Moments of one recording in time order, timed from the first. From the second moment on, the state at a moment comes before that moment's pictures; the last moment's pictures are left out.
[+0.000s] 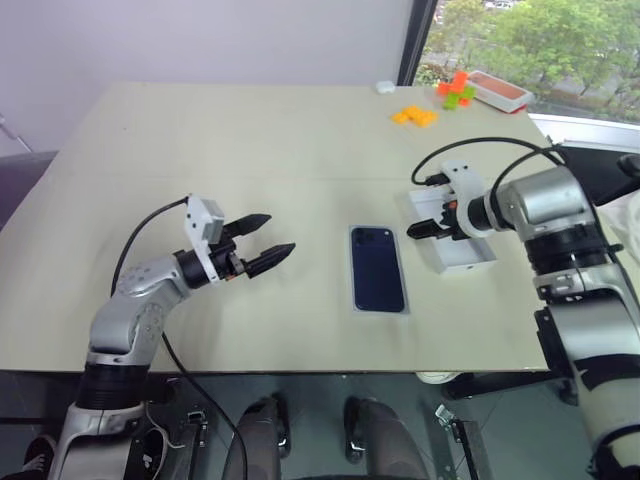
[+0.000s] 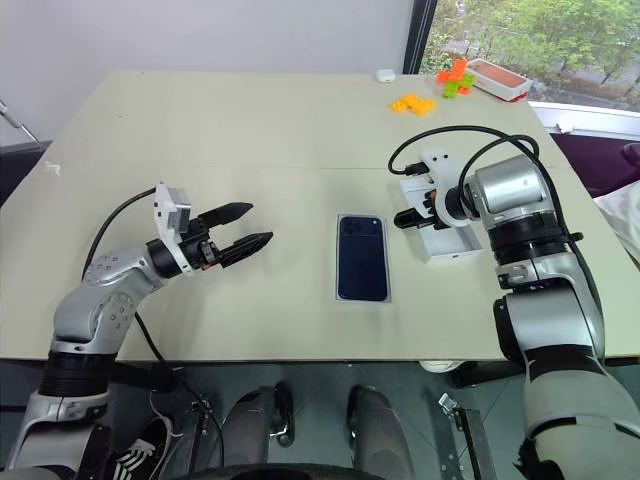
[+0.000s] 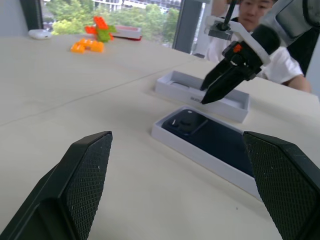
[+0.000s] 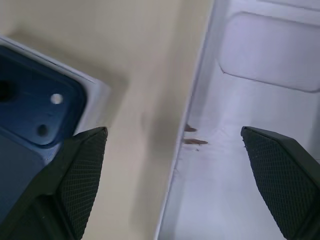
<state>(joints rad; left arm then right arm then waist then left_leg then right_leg) -0.32 0.50 0.08 -0.11 -0.56 0.41 -0.87 -1.08 -0.64 0.25 0.53 0.14 1.28 0.73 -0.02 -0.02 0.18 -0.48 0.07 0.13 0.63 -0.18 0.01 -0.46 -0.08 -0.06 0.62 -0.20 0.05</state>
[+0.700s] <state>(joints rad) -0.31 0.46 0.05 -0.15 -0.54 0.45 -0.77 -1.26 -0.51 0.28 0.93 0.01 1.20 0.68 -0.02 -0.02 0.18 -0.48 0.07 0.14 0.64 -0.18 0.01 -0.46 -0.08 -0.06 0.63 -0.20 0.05</state>
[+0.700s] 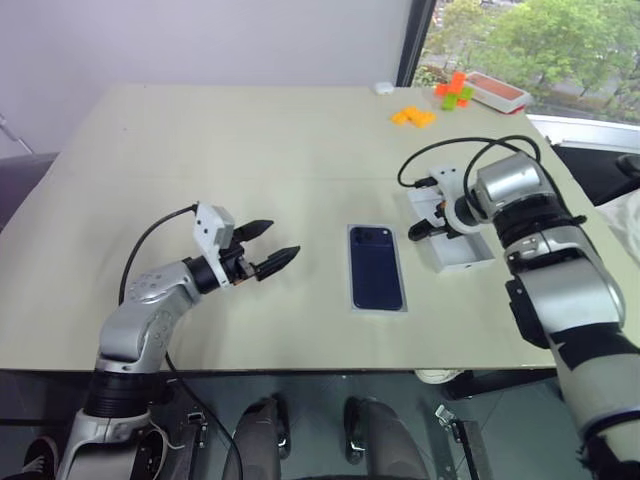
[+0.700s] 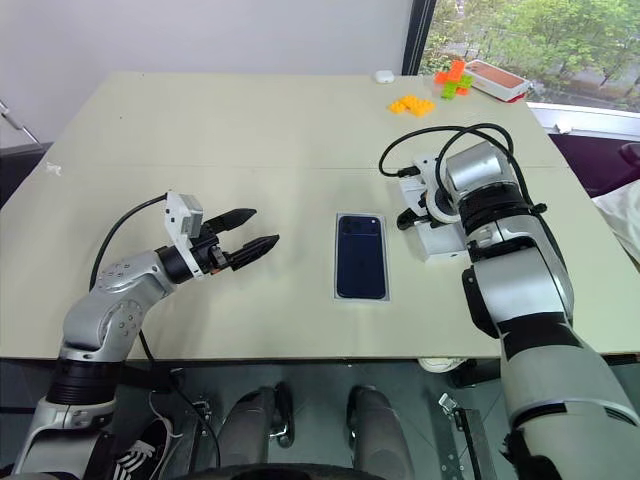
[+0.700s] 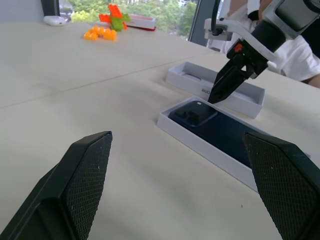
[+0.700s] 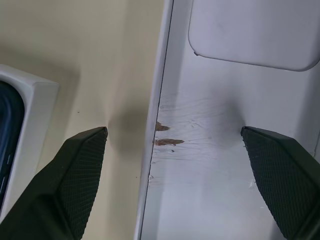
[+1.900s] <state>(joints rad) -0.35 0.46 0.08 -0.08 -0.51 0.45 -0.75 -1.26 -0.30 -0.50 0.60 0.53 1.28 0.48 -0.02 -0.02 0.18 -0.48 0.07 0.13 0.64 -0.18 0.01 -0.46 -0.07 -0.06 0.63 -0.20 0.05</state>
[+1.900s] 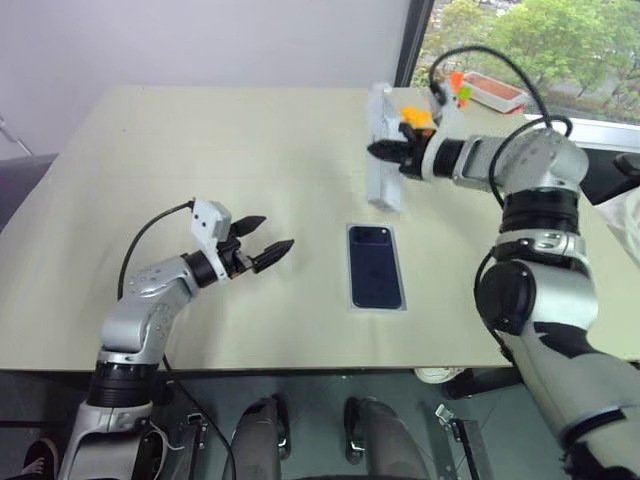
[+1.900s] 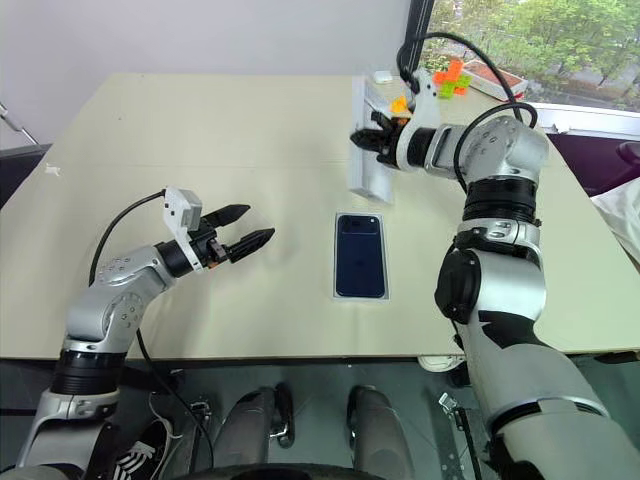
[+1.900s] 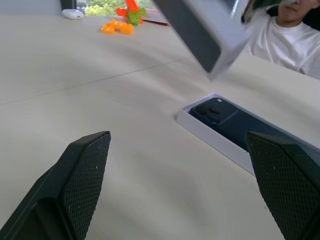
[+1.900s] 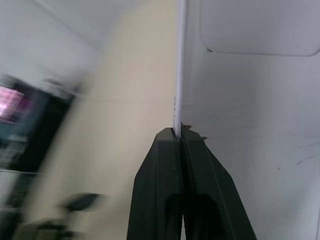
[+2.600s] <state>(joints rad) -0.35 0.47 0.18 -0.10 -0.62 0.52 -0.75 -0.92 0.05 -0.83 0.32 1.27 1.61 -0.06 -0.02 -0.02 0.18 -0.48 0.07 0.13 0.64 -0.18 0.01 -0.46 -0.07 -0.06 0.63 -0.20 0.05</state>
